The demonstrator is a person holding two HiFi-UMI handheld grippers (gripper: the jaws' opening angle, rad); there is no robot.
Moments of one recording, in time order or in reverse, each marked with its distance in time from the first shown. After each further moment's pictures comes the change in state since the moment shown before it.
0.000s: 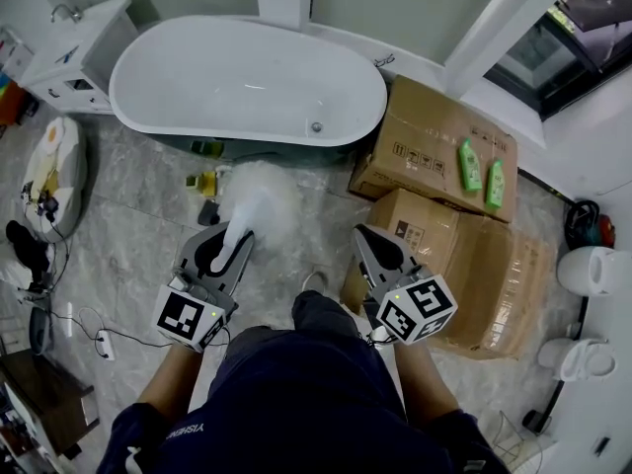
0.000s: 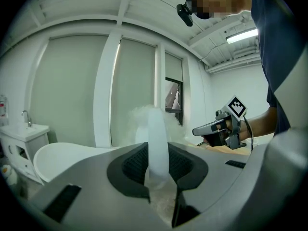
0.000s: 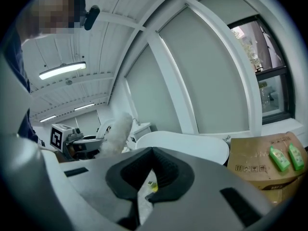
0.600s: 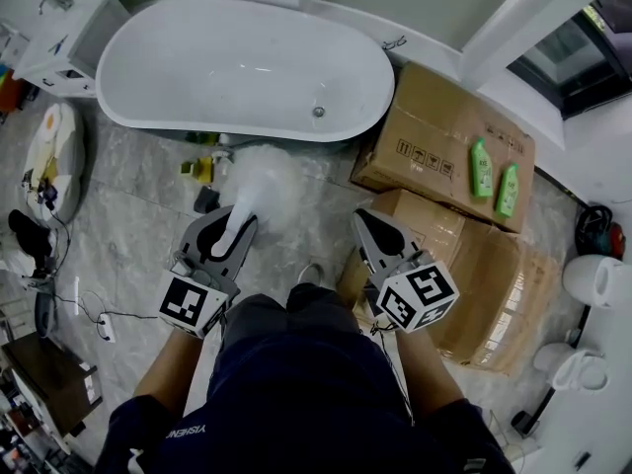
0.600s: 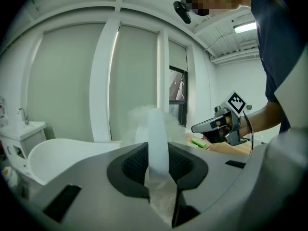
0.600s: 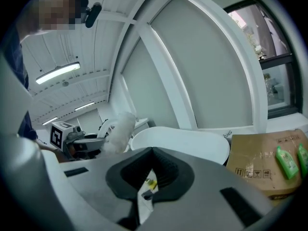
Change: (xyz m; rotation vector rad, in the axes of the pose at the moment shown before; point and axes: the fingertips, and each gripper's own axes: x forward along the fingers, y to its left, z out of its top) left arm 0.116 0.024 -0.017 0.000 0.104 0.021; right arm 0.062 -0.102 0.003 0.035 0.067 0.038
